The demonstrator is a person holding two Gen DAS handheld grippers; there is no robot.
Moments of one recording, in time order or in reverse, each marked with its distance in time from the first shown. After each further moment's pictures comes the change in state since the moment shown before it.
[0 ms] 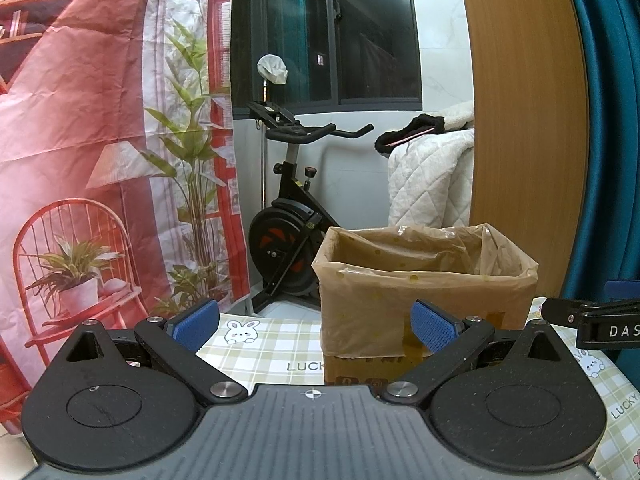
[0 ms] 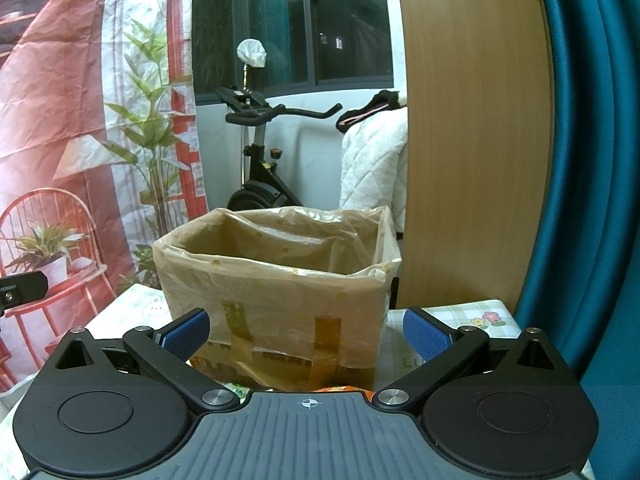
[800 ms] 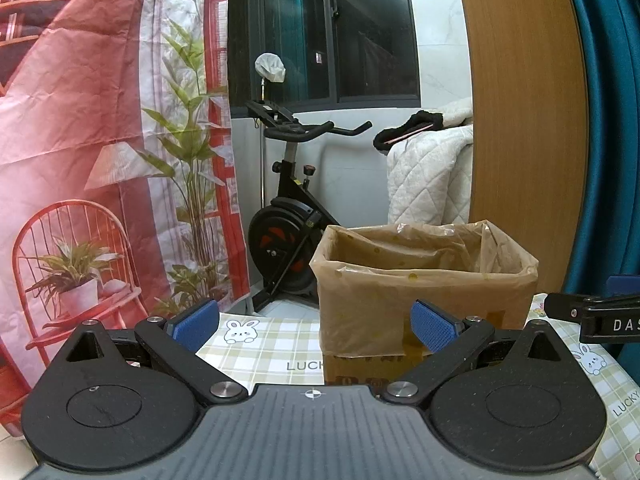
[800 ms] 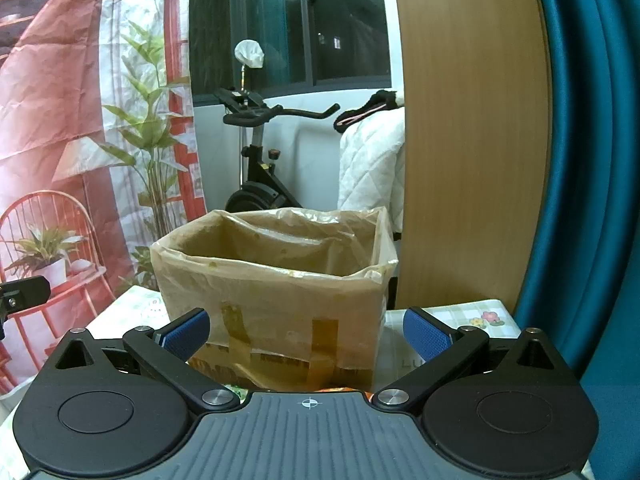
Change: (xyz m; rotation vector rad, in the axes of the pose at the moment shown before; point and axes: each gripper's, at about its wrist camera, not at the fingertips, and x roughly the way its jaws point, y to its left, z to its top) left arm 0.000 0.001 0.001 0.008 0.005 -0.001; right arm -0.001 -0.002 0.001 0.005 -0.003 -0.002
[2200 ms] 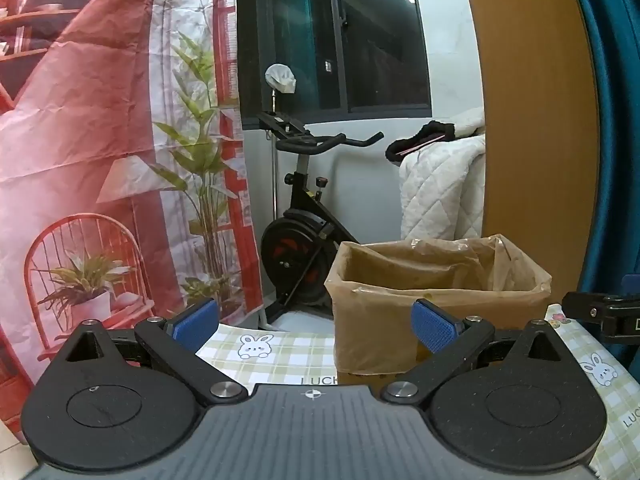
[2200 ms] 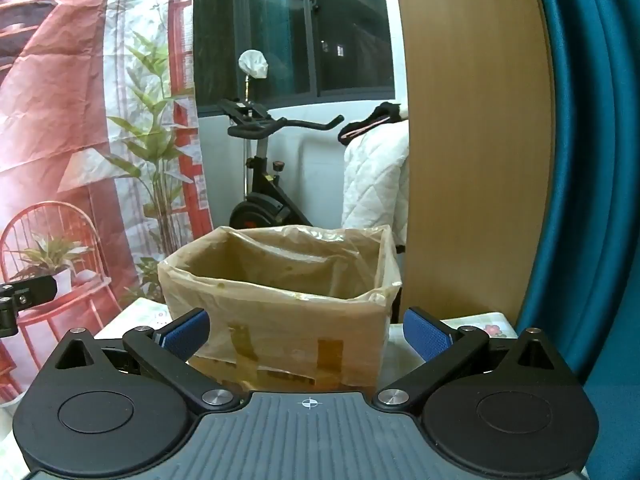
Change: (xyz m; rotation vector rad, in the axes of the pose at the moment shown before) left arm -0.001 -0.003 0.005 0.010 -0.023 0.041; right arm -0.009 0.002 0.013 -0.001 -0.028 0.009
